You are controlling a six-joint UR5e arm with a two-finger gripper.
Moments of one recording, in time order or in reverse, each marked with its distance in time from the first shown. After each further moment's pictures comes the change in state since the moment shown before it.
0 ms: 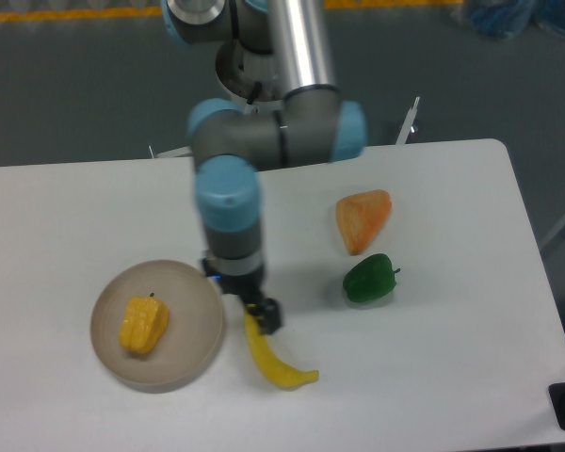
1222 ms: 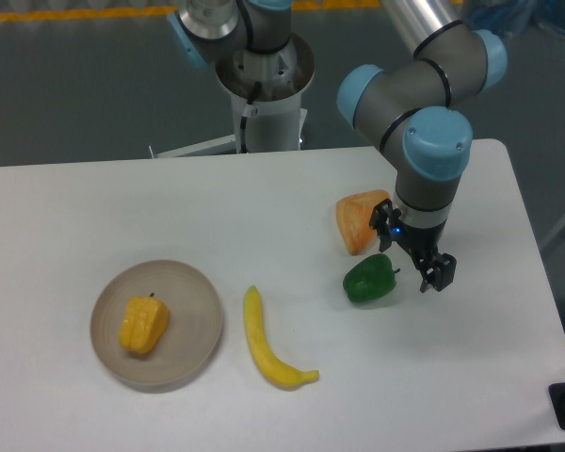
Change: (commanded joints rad) arm 0.214 0.034 -0.054 -0.031 -0.003 0.308
